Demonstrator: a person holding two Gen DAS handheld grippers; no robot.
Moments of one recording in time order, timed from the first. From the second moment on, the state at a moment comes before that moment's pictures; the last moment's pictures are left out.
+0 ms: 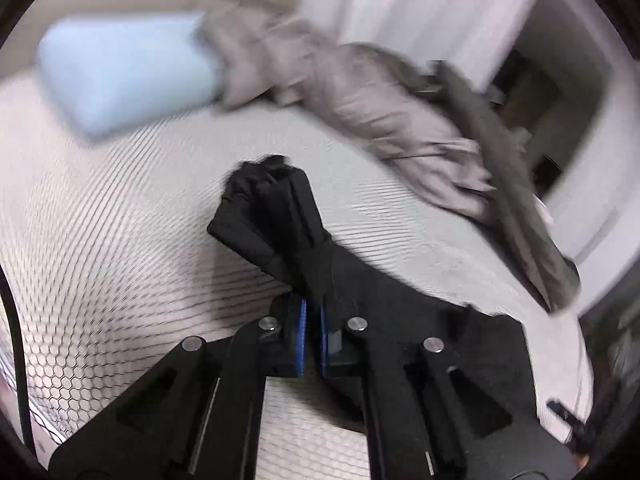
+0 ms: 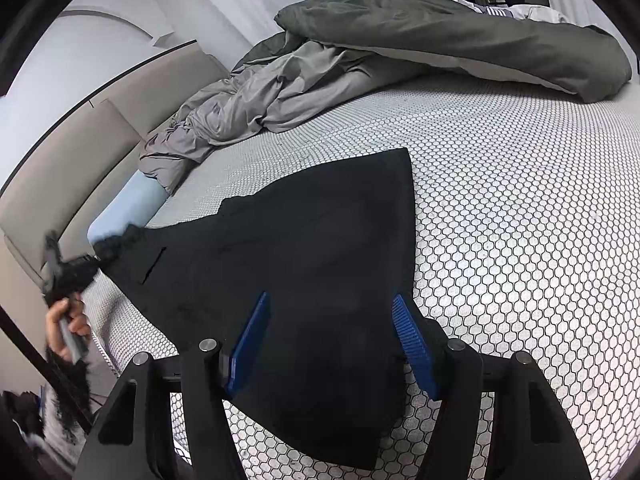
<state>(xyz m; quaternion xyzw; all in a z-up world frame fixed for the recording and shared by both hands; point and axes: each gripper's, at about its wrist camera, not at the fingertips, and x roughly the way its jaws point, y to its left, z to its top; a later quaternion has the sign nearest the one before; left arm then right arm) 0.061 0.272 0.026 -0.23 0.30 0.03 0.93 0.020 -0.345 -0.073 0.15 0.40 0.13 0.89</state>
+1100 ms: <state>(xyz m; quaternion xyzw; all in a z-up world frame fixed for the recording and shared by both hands) 0.114 0.092 -0.020 -0.14 0.40 -0.18 0.89 0.080 -0.353 -0.127 0.30 0.48 0.21 0.79</state>
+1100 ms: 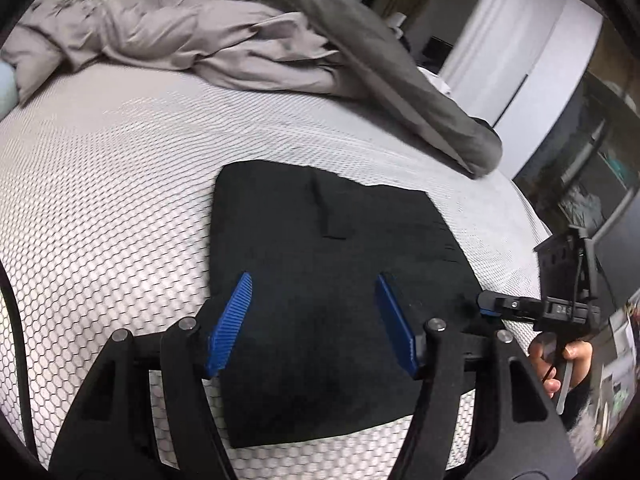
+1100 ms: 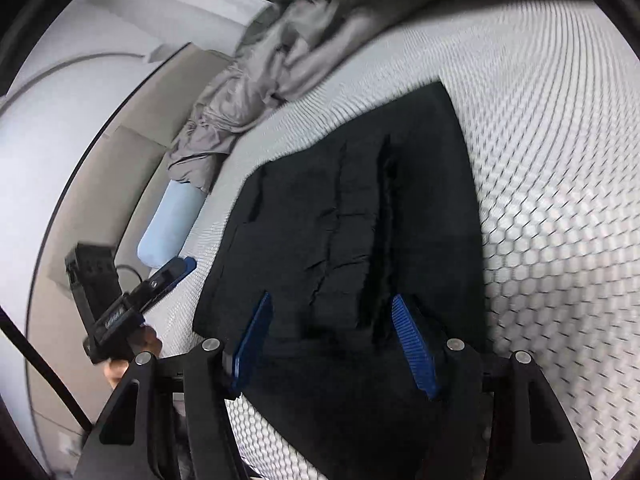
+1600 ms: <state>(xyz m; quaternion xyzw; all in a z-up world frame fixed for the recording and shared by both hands) 0.114 0.101 -0.031 -0.12 0.41 -0.18 0.89 0.074 -0.343 -0.111 0.25 0.47 0.26 0.81</state>
